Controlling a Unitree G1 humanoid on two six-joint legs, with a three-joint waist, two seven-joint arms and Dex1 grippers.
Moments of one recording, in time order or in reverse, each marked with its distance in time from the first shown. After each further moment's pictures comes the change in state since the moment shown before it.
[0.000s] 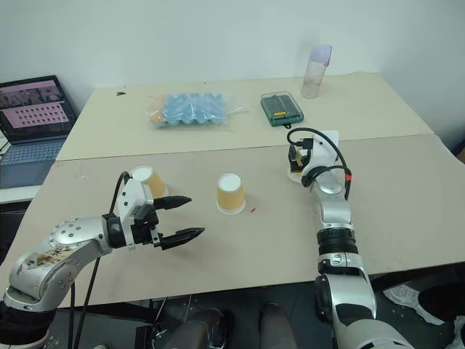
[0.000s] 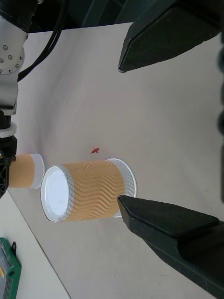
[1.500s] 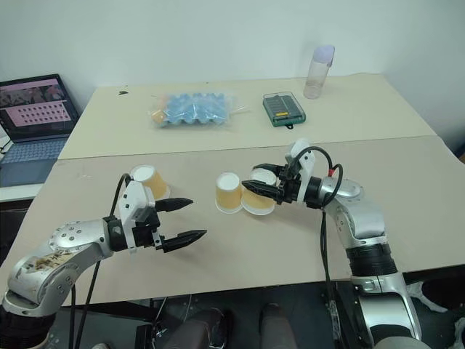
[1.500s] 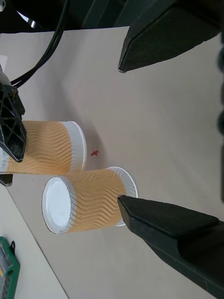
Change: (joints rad) left arm 0.022 -0.008 0.013 -0.063 -0.013 0.038 0.030; right arm 0.153 -0.246 0.226 -0.429 0.344 0.264 0.870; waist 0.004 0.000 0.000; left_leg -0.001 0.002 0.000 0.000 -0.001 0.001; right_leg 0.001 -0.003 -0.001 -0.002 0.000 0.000
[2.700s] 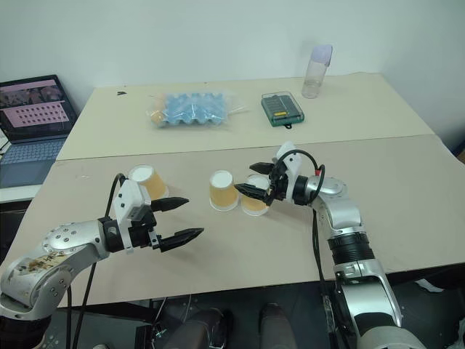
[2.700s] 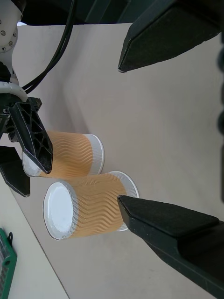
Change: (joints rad) left arm 0.013 0.007 0.026 -0.017 -0.026 0.037 0.032; right arm -0.082 0.084 0.029 0.211 -0.129 -0.136 0.025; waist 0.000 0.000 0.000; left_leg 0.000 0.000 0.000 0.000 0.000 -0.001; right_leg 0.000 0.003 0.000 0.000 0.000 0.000
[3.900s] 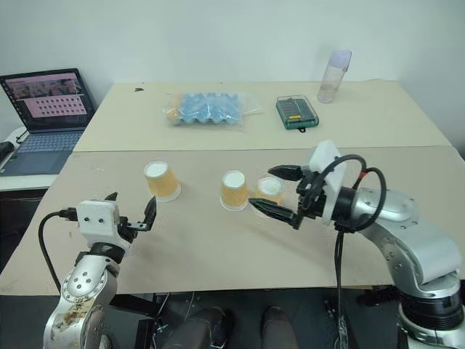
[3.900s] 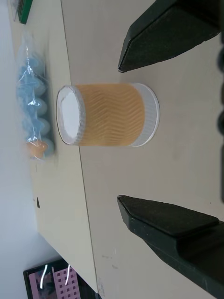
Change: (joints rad) left arm 0.235 -0.482 0.071 0.016 0.506 -0.286 0.676; right arm 0.373 -0.387 -0.258 -0.868 0.353 0.484 -0.216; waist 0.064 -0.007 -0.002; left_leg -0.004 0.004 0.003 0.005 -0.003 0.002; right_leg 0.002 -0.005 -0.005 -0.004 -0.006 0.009
